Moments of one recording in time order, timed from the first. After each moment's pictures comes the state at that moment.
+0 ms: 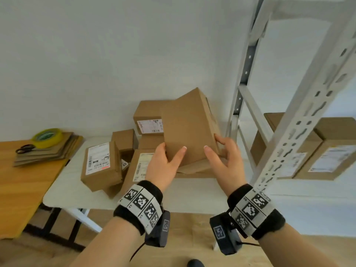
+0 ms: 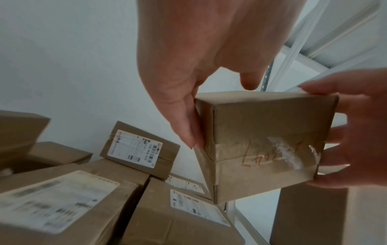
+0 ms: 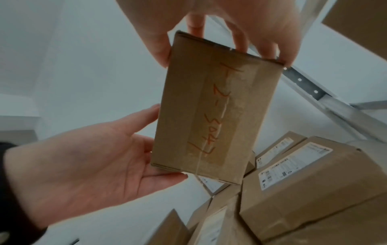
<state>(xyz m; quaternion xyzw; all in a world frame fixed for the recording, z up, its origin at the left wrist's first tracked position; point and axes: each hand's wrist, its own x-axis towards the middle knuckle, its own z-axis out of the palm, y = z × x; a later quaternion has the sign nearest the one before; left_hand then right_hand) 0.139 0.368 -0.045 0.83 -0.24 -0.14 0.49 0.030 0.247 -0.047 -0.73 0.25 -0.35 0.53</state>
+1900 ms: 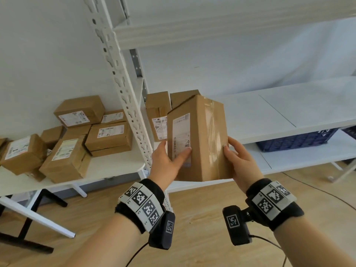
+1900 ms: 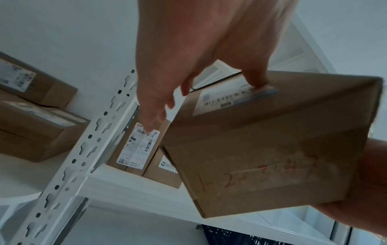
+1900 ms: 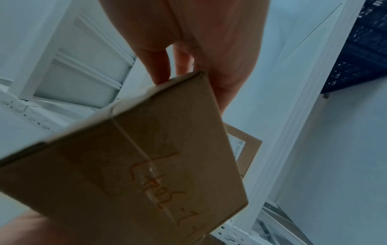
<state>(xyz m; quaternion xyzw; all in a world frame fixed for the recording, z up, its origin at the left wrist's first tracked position) -0.266 0.225 -0.027 0.76 -0.34 -0.17 0.53 -0.413 0.101 -0.042 -0.55 0.31 -0.29 0.72</state>
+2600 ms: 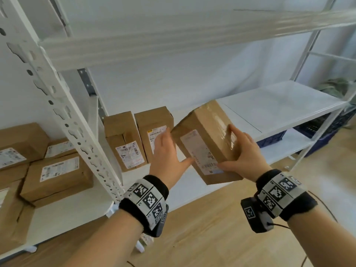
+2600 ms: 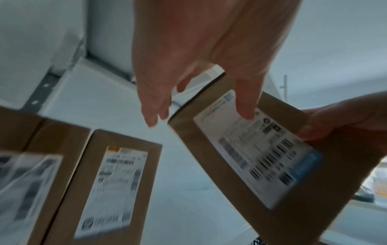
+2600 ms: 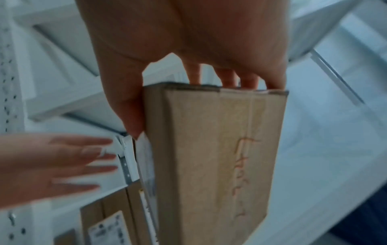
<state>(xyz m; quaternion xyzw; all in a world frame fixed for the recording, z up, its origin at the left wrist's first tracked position) -0.220 0.104 -0.021 0.76 -0.51 -0.09 0.38 -0.408 0.000 -0.022 -0.79 0.46 -0.25 0.31</state>
